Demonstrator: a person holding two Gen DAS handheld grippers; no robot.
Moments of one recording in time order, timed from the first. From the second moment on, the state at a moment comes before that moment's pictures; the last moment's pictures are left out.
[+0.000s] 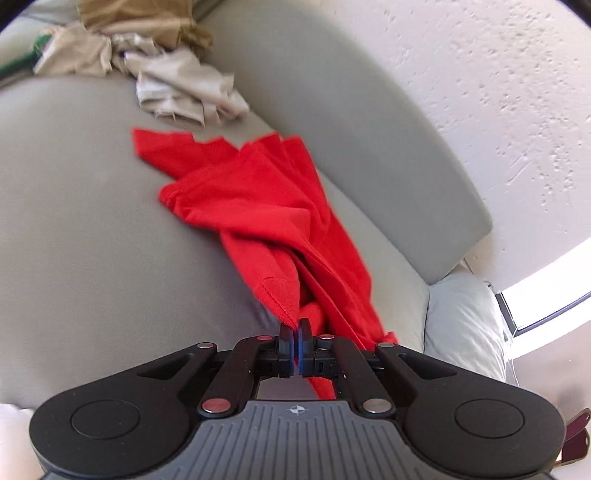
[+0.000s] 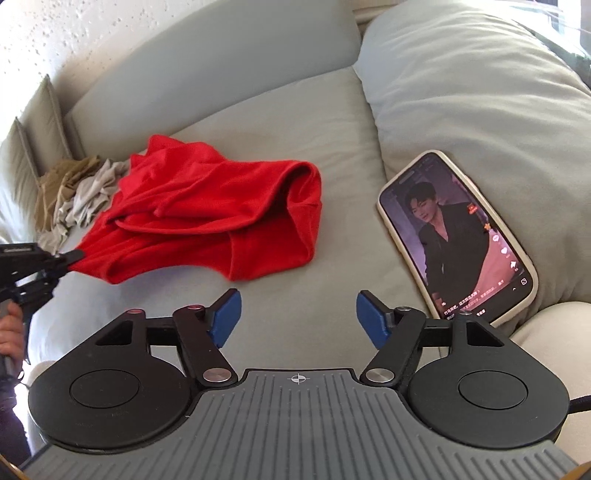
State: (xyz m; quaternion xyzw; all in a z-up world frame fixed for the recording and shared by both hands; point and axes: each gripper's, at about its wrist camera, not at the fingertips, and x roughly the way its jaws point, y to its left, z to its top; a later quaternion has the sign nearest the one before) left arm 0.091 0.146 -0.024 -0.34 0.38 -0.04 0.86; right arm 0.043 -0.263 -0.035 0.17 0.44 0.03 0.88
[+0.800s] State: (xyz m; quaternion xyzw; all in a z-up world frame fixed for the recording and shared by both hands) left arm 0.089 0.170 -0.103 -0.38 0.42 -0.01 0.82; right arm 0.121 -0.238 -0.086 0.15 0.41 0.10 0.89
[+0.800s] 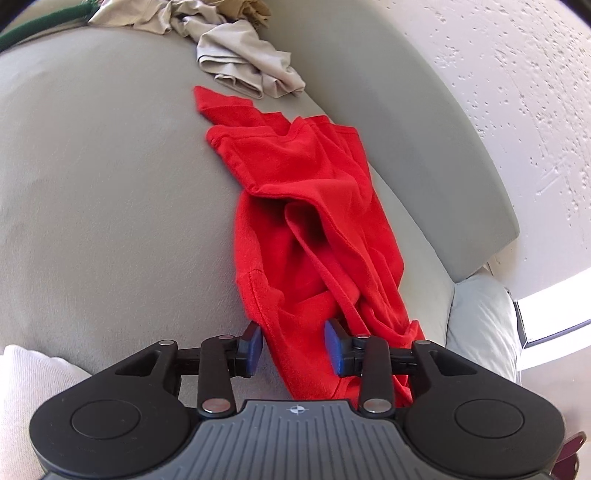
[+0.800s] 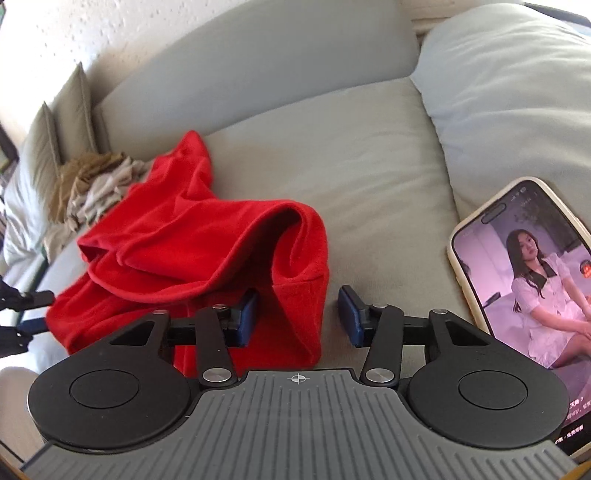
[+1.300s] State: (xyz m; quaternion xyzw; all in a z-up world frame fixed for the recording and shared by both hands) left arm 0.102 0.182 -0.144 -0.50 0.39 -0.02 0.77; right arm 0.116 -0.288 -0.108 0.35 0.42 0.08 0.83
